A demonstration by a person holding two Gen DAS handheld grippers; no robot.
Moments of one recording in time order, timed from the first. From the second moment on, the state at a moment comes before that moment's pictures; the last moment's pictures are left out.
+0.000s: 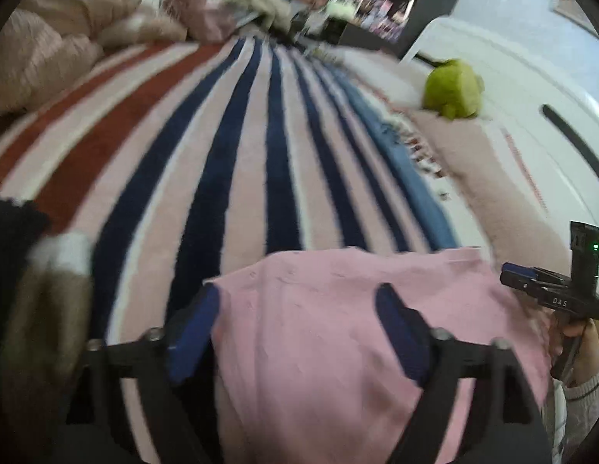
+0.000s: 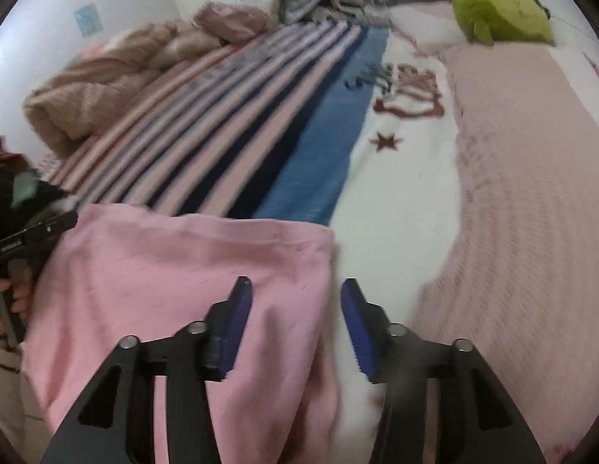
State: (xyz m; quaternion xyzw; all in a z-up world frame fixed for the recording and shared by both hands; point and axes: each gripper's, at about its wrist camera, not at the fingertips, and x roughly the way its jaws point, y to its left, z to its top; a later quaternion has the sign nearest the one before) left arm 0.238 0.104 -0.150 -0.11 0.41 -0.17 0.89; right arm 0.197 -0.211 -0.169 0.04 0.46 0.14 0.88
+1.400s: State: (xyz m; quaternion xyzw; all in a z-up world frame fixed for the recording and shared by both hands) left arm 0.084 -0.062 -0.097 0.03 0.32 -0.35 0.88; right arm 0.008 -0.231 -0.140 0.09 0.40 0.28 0.87
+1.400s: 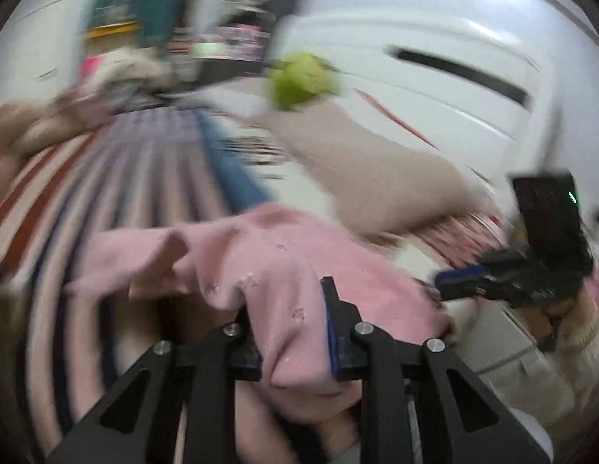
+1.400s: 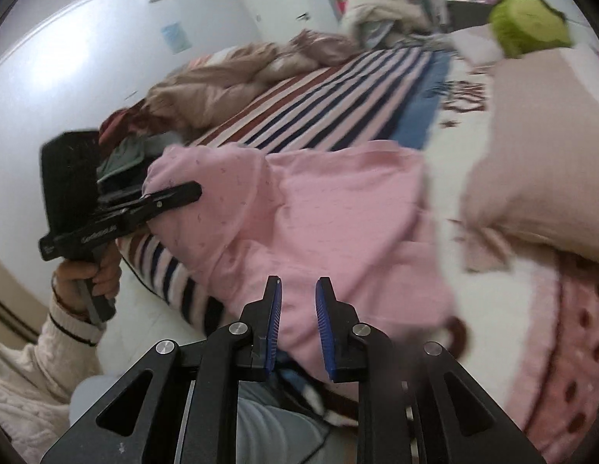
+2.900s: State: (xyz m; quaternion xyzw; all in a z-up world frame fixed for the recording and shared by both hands) left arm 0.105 0.027 -0.153 -0.15 0.37 -0.36 0.84; right arm 0.139 -0.171 -0.138 -0.06 0.43 0.16 0.89
